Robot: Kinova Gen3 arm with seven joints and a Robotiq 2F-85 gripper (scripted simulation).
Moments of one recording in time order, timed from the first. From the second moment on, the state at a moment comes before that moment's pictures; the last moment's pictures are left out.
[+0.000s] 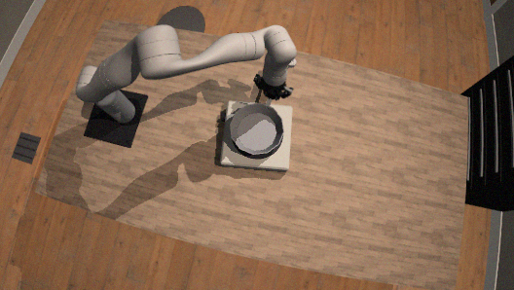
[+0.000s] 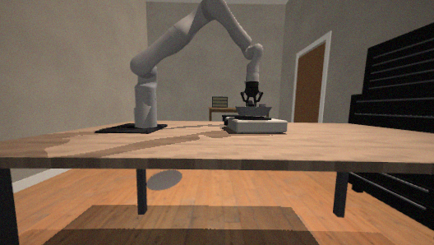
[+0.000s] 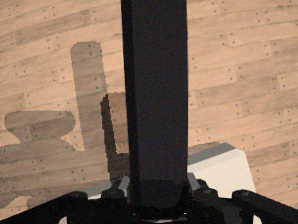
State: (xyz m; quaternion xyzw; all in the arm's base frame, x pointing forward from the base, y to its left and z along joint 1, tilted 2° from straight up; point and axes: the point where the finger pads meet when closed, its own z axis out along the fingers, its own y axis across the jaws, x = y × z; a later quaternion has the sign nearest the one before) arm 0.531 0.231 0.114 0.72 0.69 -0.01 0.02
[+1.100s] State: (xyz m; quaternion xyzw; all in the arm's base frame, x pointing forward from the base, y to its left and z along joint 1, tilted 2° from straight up) arm 0.530 0.232 0.151 0.72 0.69 -0.01 0.02
